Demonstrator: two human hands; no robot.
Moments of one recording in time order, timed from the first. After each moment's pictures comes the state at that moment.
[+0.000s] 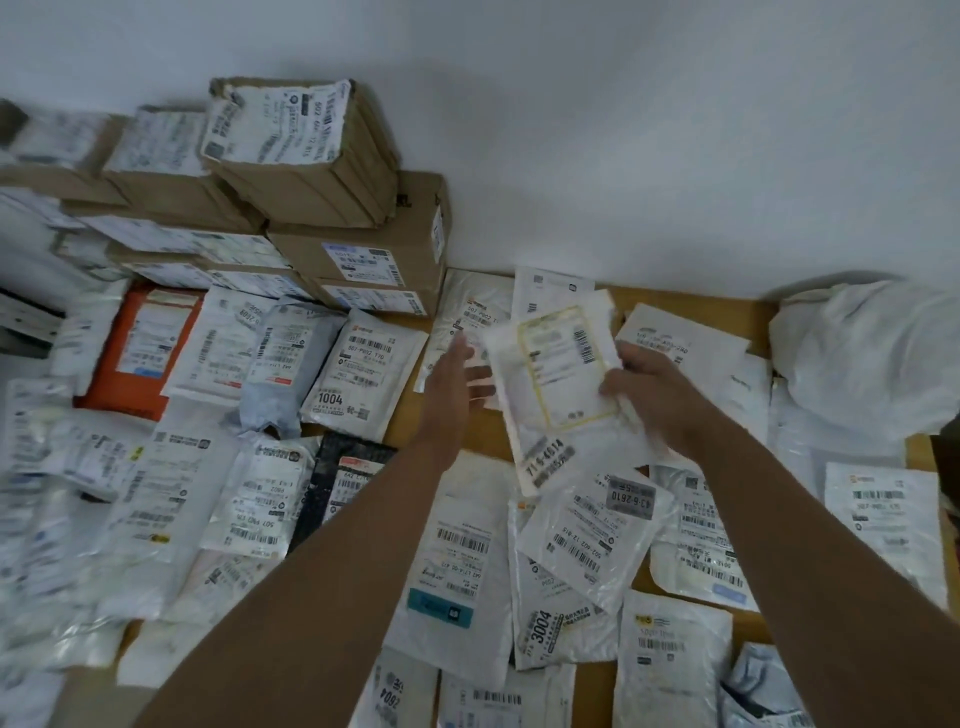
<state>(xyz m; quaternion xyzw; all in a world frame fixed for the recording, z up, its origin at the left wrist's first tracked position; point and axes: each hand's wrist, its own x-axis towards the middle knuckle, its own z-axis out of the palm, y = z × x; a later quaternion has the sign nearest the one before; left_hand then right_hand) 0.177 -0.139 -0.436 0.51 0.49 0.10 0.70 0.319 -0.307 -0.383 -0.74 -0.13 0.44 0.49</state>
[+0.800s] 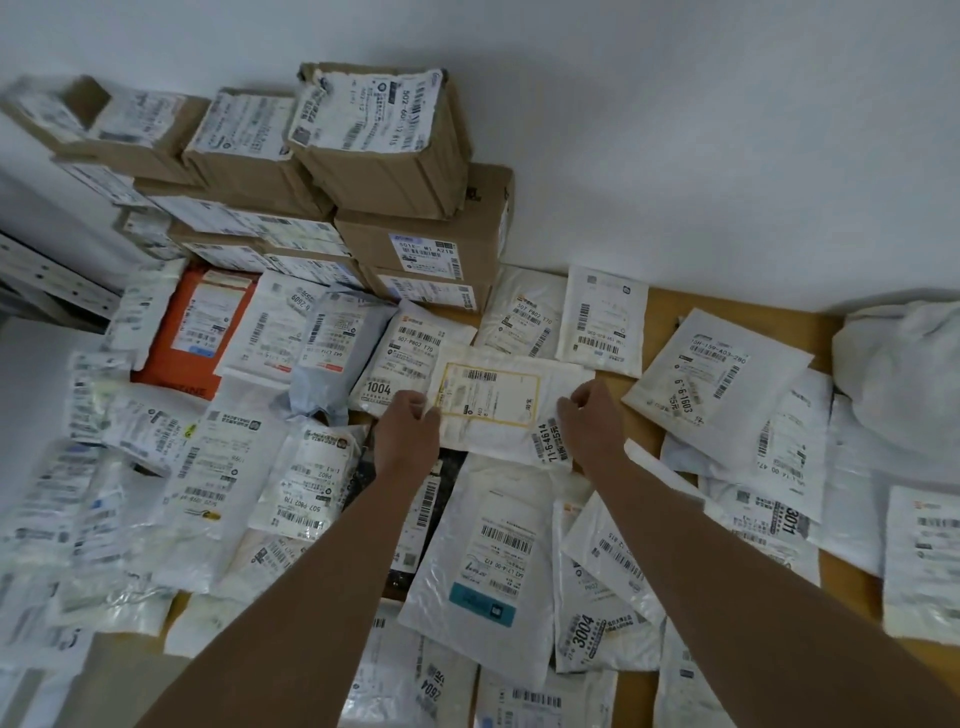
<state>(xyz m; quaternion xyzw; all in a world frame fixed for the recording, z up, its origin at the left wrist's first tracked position) 0.072 -0.087 -0.466 0.70 0.58 0.05 0.41 0.233 -0.220 -0.482 -0.89 -0.06 0.30 0.34</state>
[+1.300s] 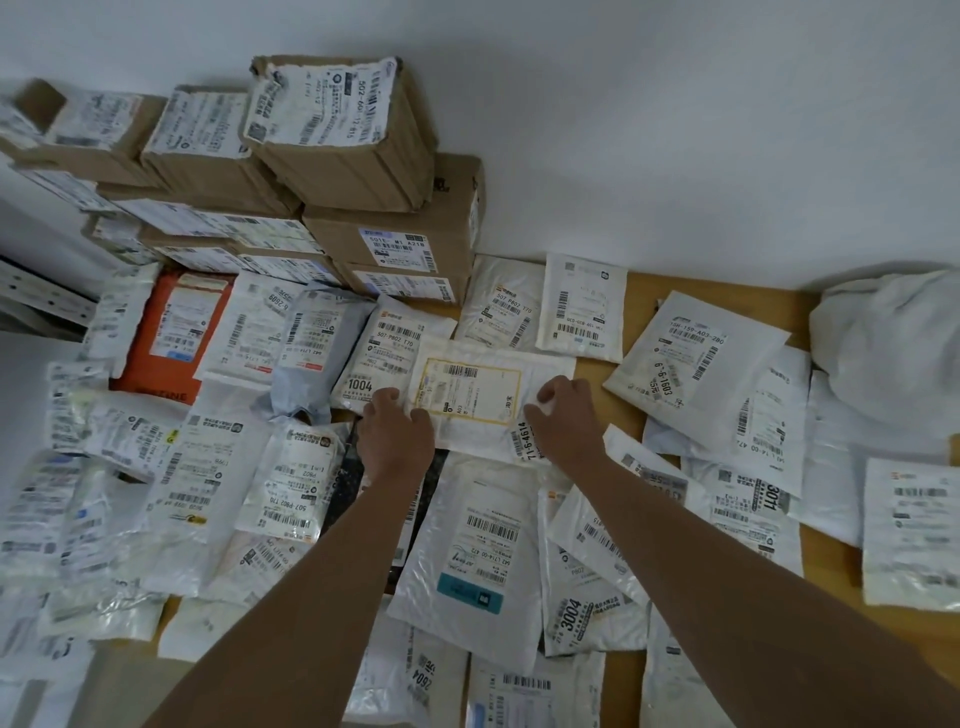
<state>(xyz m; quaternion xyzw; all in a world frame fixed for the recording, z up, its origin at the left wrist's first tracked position) 0.076 -0.099 -0.475 0.72 0.61 0.04 0.31 0.220 -0.235 -0.486 -0.88 -0.19 0.30 0.32</state>
